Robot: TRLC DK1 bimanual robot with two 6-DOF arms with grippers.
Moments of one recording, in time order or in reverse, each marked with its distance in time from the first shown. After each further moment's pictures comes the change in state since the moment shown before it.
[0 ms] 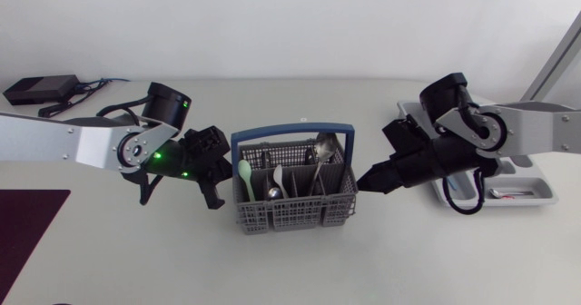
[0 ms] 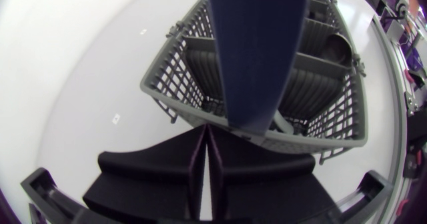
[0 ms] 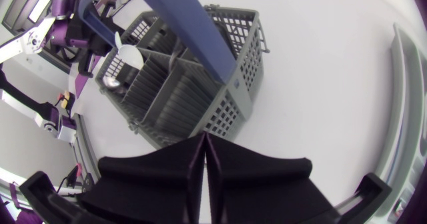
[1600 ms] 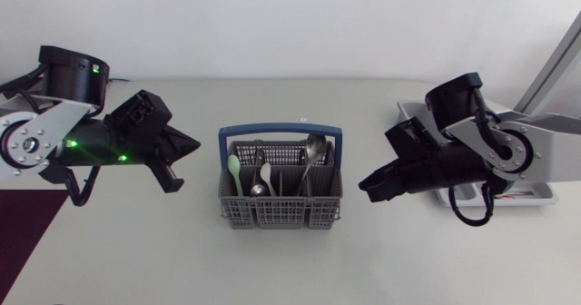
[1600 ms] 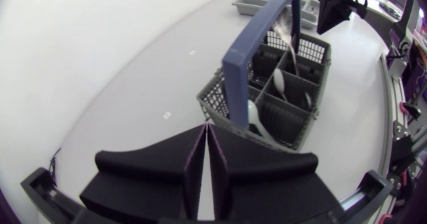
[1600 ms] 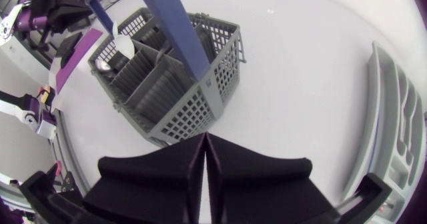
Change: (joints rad) left arm 0.122 -0.393 -0.072 -0.133 0.011 -0.101; right arm 0.067 -0.153 -0.096 0.068 0.184 0.023
